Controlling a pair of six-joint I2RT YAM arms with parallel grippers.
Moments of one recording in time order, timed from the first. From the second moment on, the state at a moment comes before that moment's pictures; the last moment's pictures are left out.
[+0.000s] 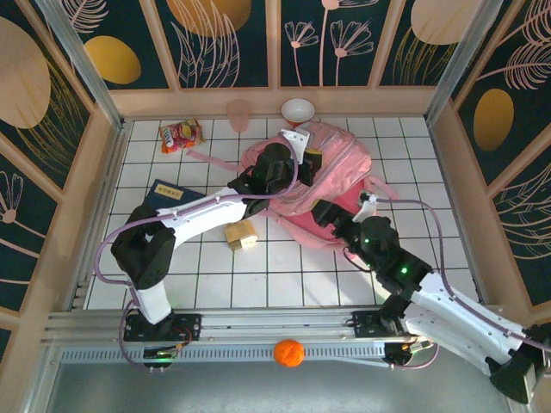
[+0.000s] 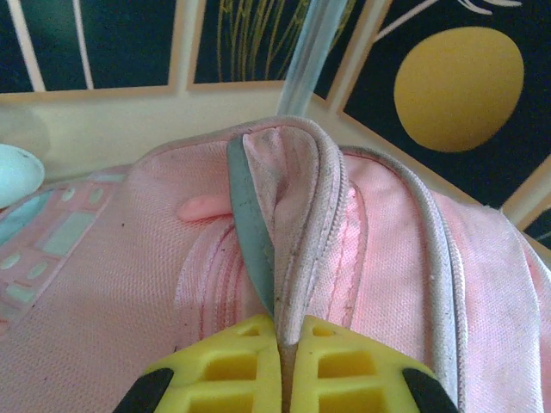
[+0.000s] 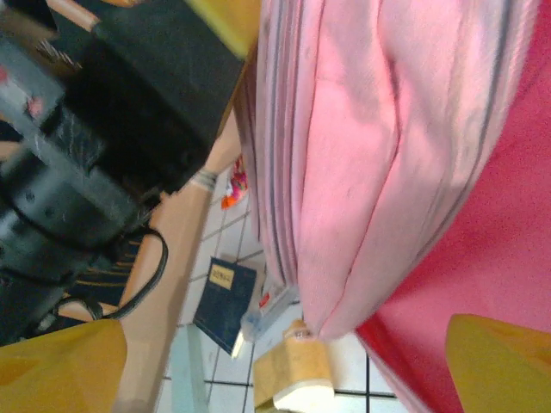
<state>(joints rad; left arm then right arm) -0.84 1.79 1.33 0.27 0.02 -0.33 0.77 0.64 0.44 -0.01 0.17 0.96</state>
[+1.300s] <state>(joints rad) -0.80 1.46 1.07 0.25 0.25 -0.09 0.48 0.94 0.42 0.46 0.00 1.19</state>
